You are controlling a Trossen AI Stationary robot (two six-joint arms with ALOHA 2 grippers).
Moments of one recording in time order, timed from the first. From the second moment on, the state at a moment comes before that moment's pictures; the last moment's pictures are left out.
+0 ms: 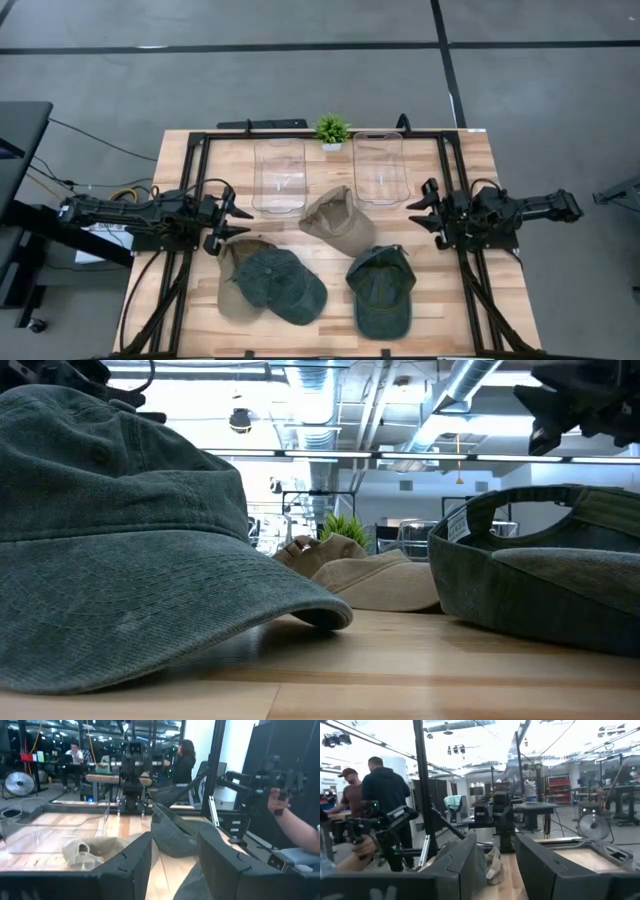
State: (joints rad) left arm -0.06 0.24 0.02 0.30 0.11 -0.05; right arm 0.13 0.08 0.02 0.31 0.00 0.05
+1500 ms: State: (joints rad) left arm -0.26 1.22 0.50 0.54 0.11 -0.06; right arm 0.27 1.07 0.58 0.16 0.08 0.05
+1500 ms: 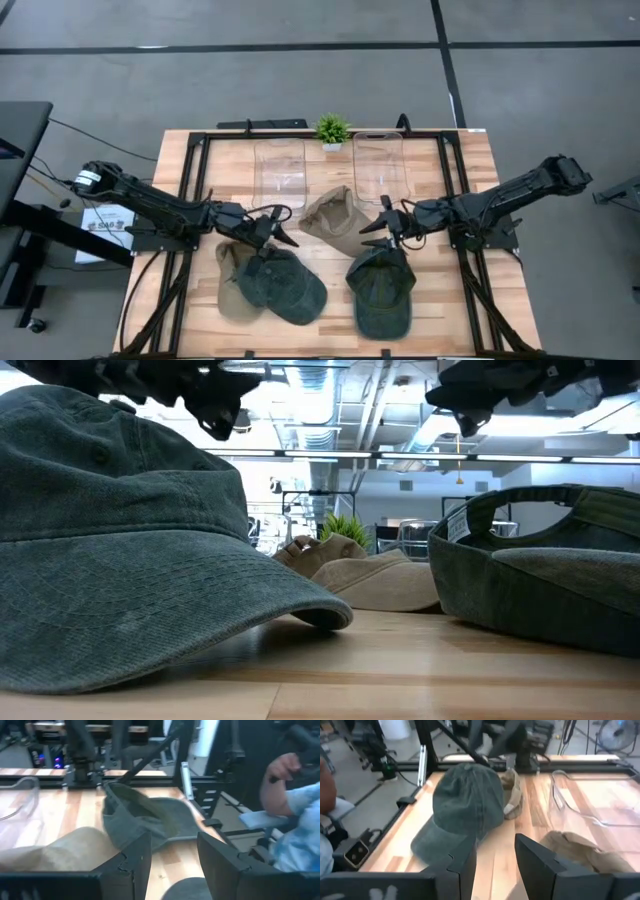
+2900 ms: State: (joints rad) left arm -0.29 1.21 0.50 0.55 0.02 -0.06; right arm 0.14 1.06 0.86 -0.24 0.11 -0.05
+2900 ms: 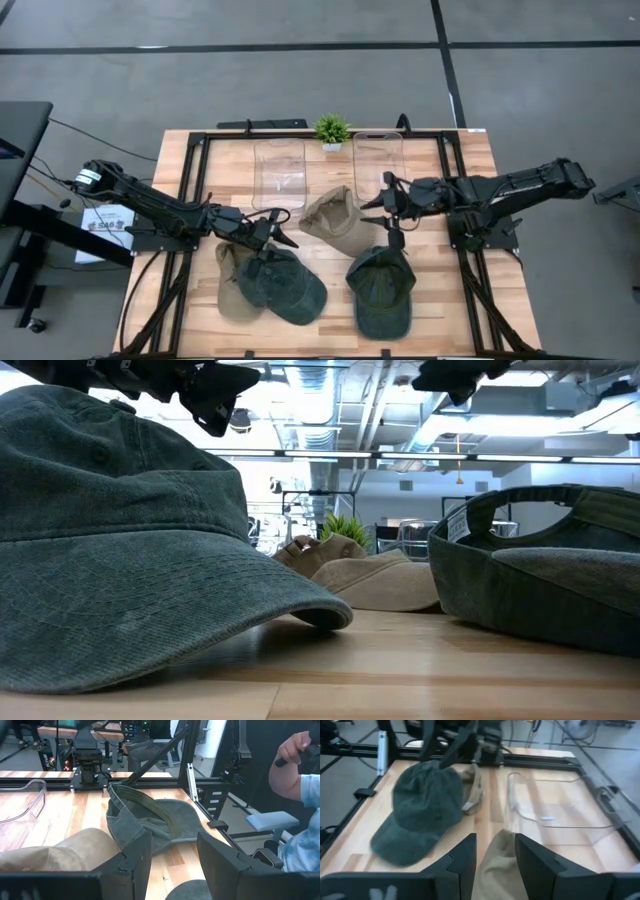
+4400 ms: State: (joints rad) left arm -0.29 1.21 0.50 0.50 -0.01 -0.06; right arm -0.09 1.91 1.70 -1.00 0.10 -0.21
